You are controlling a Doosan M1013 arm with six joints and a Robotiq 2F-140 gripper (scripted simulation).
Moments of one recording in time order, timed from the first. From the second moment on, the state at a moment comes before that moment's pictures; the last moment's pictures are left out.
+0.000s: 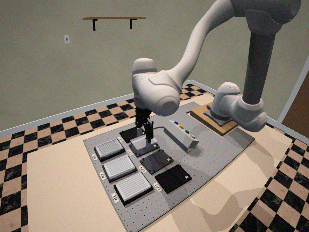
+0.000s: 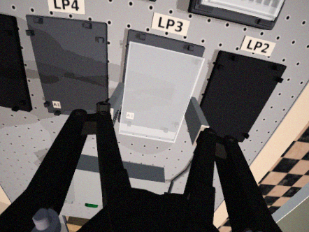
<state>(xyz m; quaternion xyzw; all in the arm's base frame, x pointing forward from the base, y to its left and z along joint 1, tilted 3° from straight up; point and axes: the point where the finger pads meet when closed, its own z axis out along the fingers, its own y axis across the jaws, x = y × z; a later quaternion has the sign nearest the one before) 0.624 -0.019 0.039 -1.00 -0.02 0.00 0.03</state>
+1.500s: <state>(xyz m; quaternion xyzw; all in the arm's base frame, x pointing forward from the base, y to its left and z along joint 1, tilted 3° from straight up) 0.725 -0.052 0.080 -1.00 -0.02 0.00 0.03</state>
